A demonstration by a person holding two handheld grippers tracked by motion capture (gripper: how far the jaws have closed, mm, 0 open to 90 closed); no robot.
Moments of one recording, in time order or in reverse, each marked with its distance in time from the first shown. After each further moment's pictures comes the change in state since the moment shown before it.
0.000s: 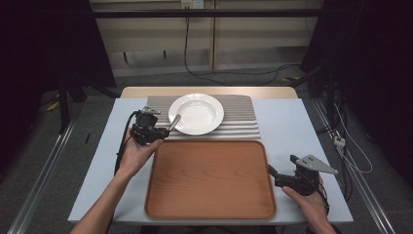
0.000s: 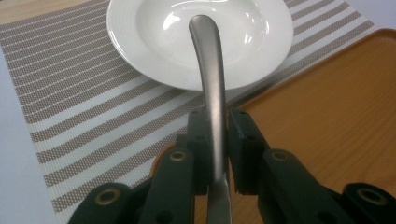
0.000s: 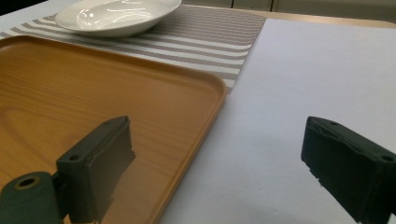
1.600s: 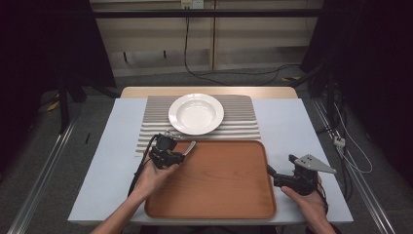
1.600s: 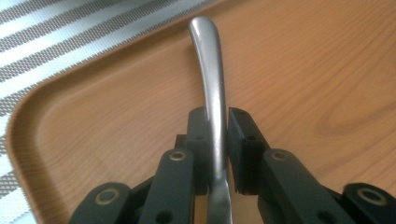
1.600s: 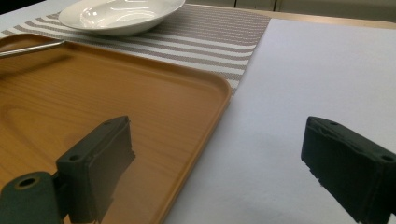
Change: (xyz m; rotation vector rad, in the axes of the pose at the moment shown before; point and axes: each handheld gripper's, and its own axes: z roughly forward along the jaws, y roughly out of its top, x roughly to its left) left arm -0.054 -0.042 0.038 0.144 -0.053 0.004; right arm 0.002 0.001 0.002 0.004 0.013 -0.006
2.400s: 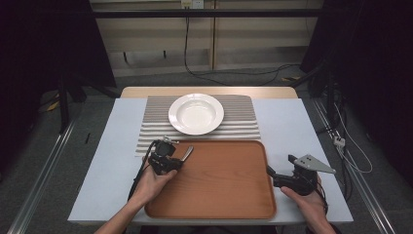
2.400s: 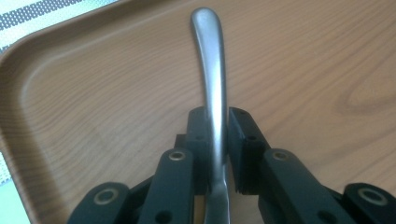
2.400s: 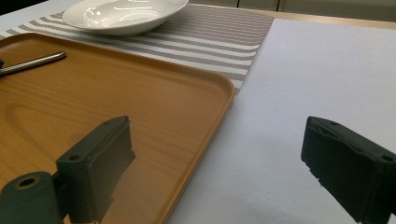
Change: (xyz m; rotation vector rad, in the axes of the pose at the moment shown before) left arm 0.002 -0.015 0.004 0.033 0.010 -0.042; right arm 0.000 0.000 0.000 0.000 0.008 -0.004
